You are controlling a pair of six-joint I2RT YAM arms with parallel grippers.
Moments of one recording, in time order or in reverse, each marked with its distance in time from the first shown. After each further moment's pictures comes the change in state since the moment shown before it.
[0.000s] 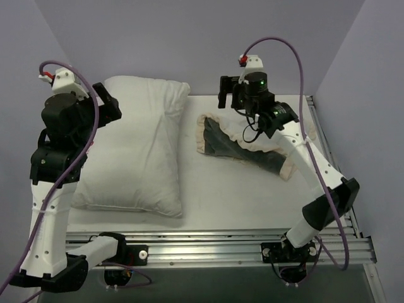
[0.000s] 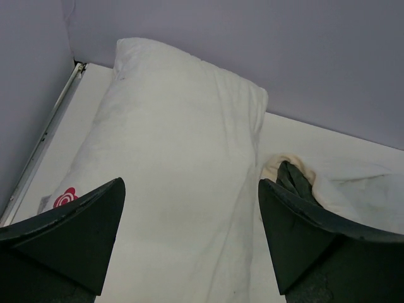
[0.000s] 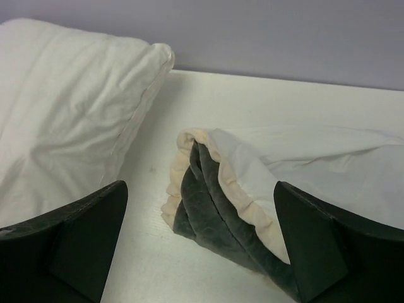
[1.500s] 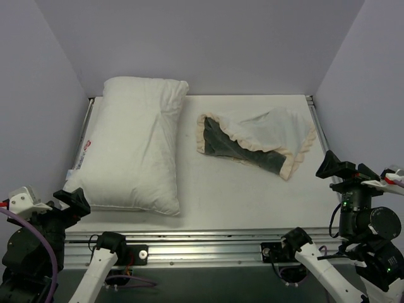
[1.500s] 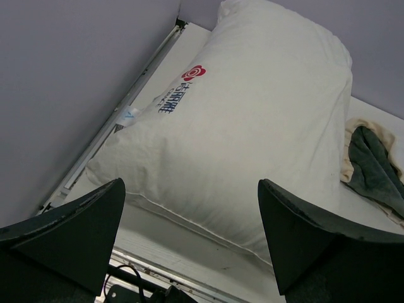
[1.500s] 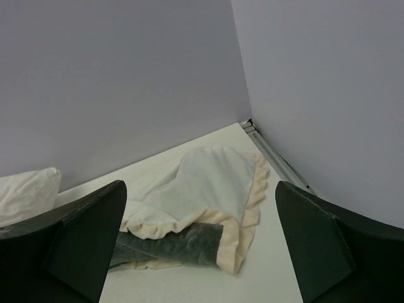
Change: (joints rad) left arm -0.055 -0.837 -0.379 -0.430 -0.265 -0.015; right arm 0.000 -1.330 -0.670 -0.095 0.566 -0.066
